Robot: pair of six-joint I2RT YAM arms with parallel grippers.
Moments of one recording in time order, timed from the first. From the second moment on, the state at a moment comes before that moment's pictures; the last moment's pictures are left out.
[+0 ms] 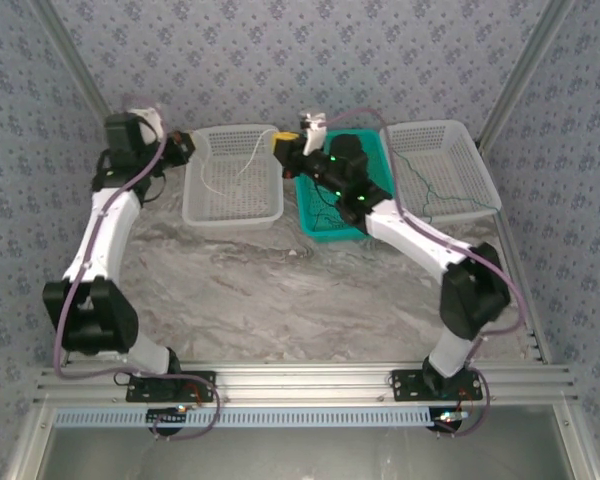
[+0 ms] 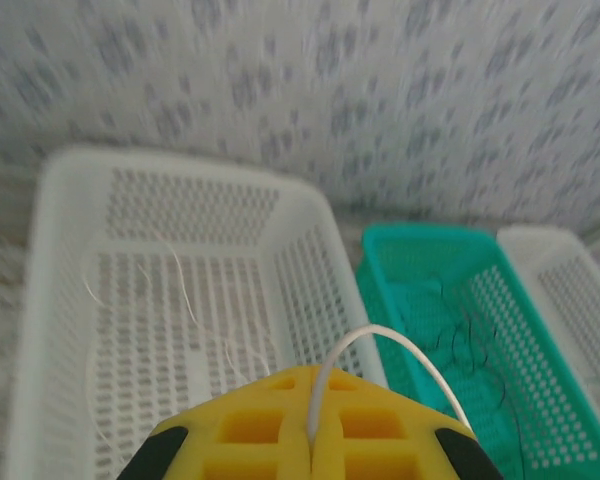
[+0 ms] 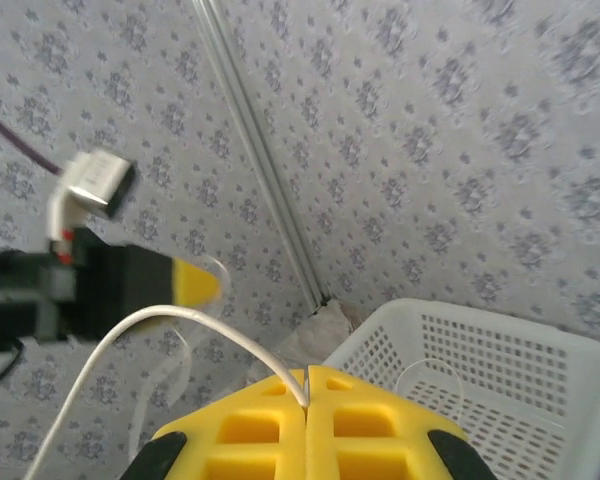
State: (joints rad) left arm 0.00 1.57 1.45 -0.35 0.45 -0.36; right arm 0.64 1.76 1.46 0.36 -0.22 0.32
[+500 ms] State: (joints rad) left arm -0.08 1.83 1.48 -0.43 0.30 -0.31; right arm 0.67 2.26 1.92 -0.04 -0.04 0.29
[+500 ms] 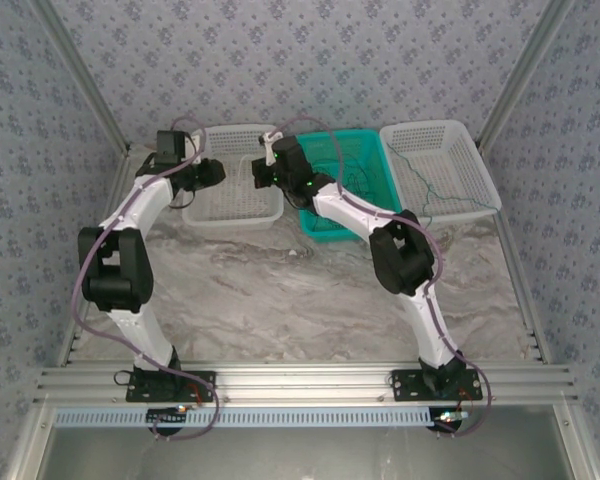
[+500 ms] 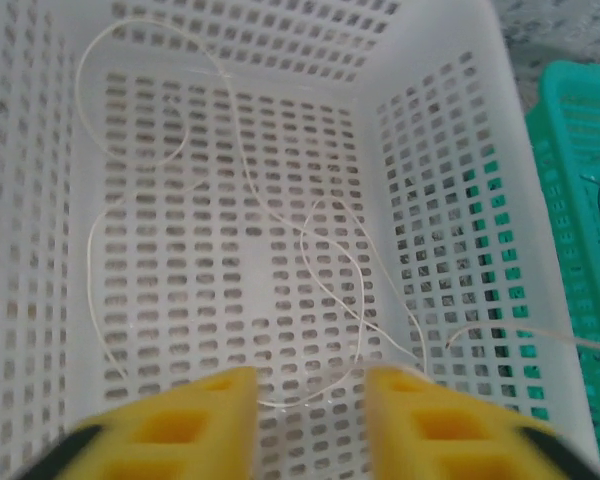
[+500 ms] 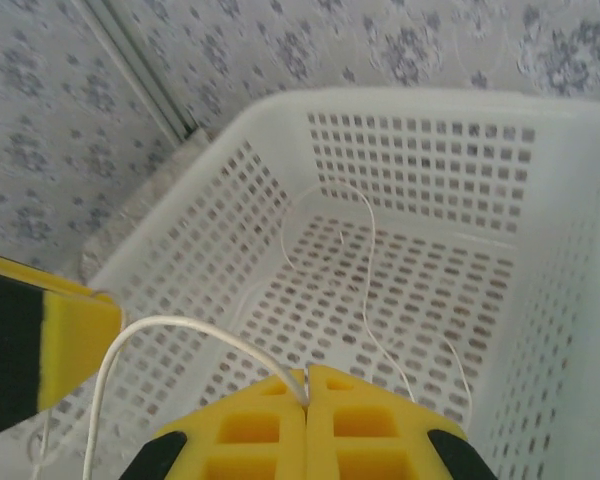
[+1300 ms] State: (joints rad) left arm -0.09 1.26 1.22 -0.31 0.34 -0.36; right arm 0.70 2.24 2.13 -0.37 0.03 0.25
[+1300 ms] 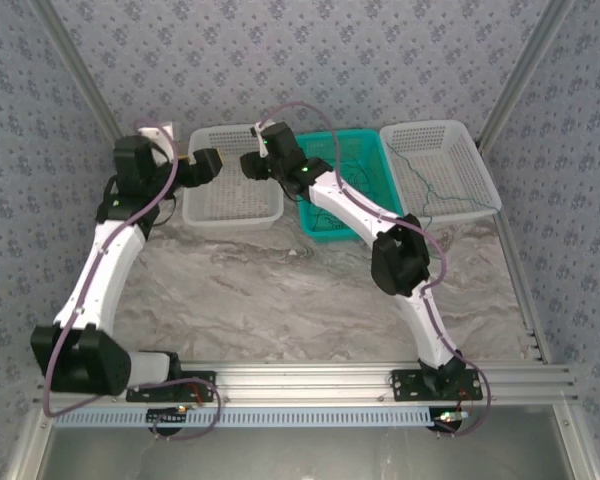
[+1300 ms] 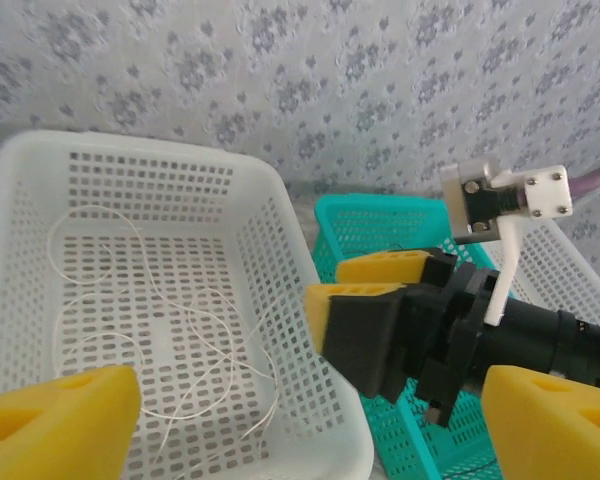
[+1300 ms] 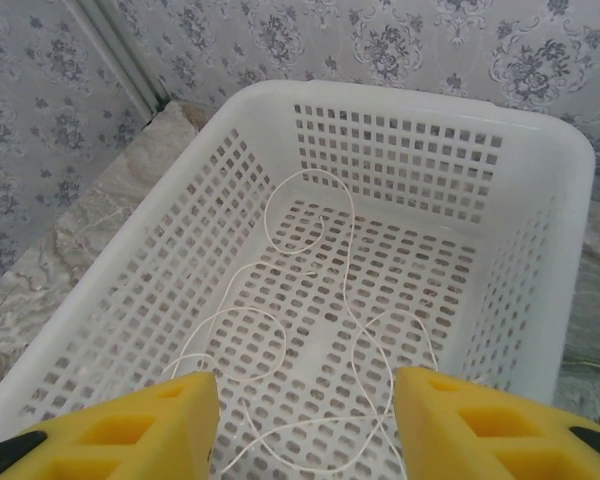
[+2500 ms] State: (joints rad) left arm -0.10 0.68 0.29 -0.05 -0.51 -0.31; right arm 0.10 1.26 0.43 0.20 0.58 0.15
